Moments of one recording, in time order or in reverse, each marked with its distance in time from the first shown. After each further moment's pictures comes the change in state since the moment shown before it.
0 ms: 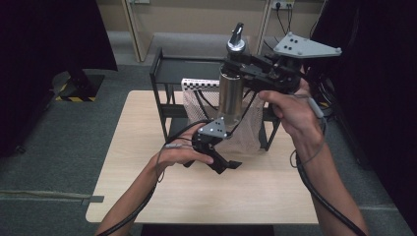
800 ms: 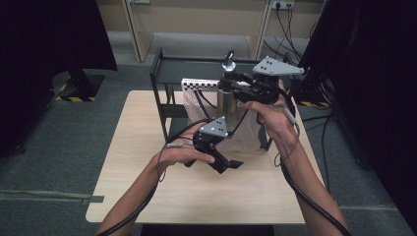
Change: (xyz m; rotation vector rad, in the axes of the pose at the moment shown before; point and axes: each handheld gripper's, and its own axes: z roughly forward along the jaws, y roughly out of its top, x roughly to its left) left arm -0.001 0.003 0.002 -0.004 -0.005 0.004; right arm -0.024 -0.099 0.042 0.112 -0.057 0.034
